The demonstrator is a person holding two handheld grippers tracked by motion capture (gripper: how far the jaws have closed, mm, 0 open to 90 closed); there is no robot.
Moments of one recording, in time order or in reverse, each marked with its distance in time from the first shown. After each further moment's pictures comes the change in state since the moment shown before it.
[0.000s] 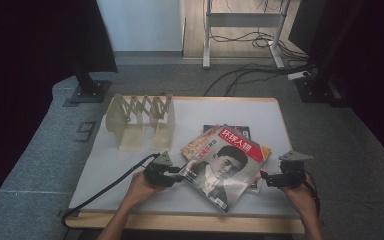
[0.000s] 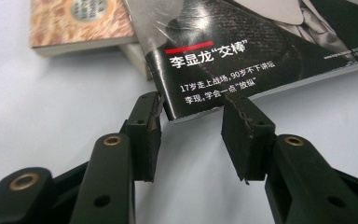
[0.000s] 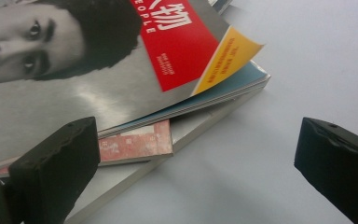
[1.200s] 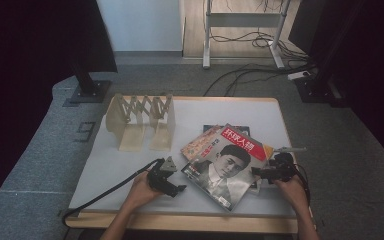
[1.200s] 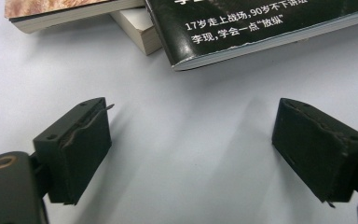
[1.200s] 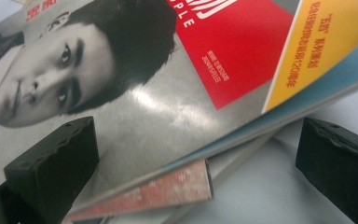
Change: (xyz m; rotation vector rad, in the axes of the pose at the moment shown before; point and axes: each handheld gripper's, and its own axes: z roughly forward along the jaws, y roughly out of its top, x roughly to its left) left arm -0.009 -0.010 0.016 0.069 0.085 0.058; right arm -0.012 0.003 0.041 0.059 0.237 0.239
